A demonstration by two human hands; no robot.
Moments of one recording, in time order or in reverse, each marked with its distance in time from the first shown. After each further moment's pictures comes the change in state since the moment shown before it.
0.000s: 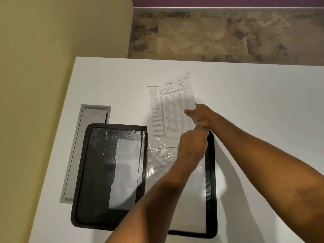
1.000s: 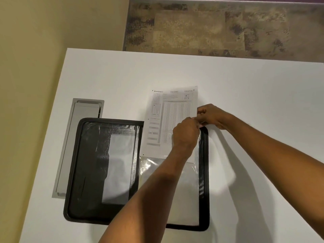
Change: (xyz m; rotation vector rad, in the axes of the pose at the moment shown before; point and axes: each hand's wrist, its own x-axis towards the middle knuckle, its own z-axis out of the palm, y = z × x) left_hand 0.018 -0.004 0.008 -0.176 0.035 -0.230; right_hand -0.037 0.010 -0.057 -0.389 -0.164 -0.069
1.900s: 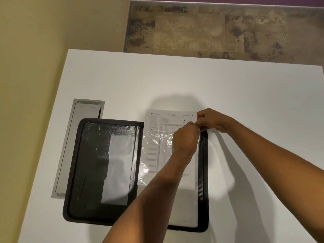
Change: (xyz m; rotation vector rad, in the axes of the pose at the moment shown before) left_hand -0.013 -0.004 0.007 0.050 -0.041 0.072; right_hand -0.010 0.001 0.005 -0.045 0.008 0.036
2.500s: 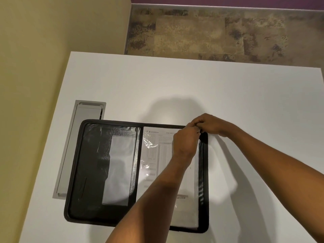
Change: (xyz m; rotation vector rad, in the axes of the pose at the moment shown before) left_hand -0.004 -0.006 0.012 -0.326 0.011 -0.126; right_hand -0.013 0.006 0.003 -0.310 -0.116 -0.207
